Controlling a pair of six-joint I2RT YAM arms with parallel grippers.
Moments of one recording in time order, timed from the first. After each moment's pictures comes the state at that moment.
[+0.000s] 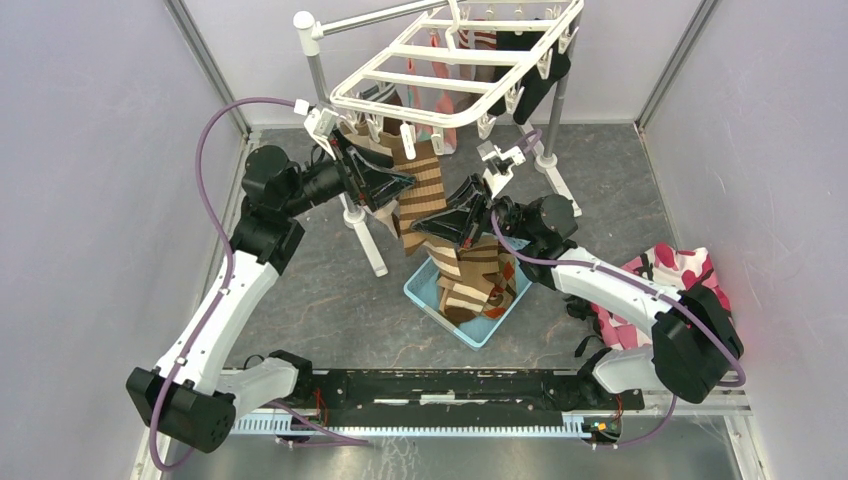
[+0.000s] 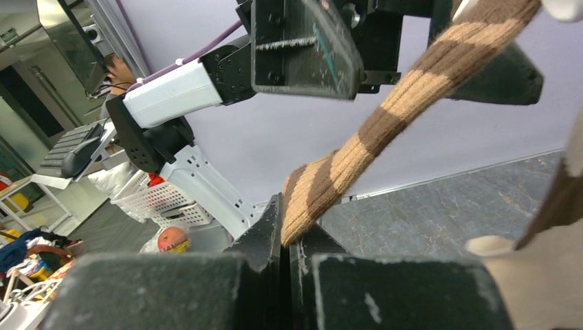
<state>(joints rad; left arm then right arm) -0.34 1.08 1.13 0.06 0.72 -0.49 0.69 1.36 0.86 1.05 -0.79 0.80</state>
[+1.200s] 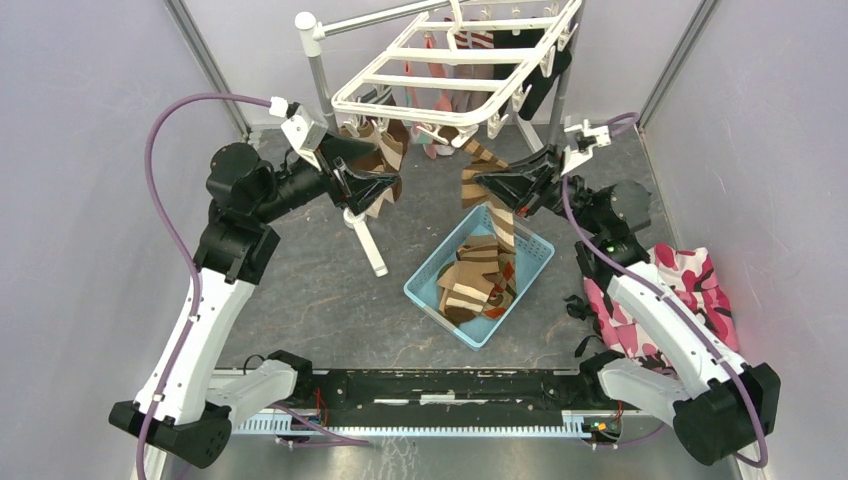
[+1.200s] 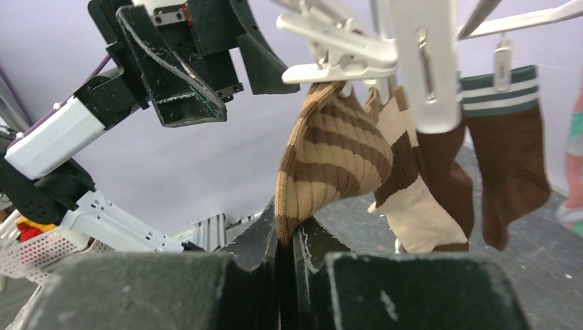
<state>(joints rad) -0.34 1.01 1.29 -0.17 0.68 -0.16 0.43 1.07 0.90 0.63 -0.71 0.62</state>
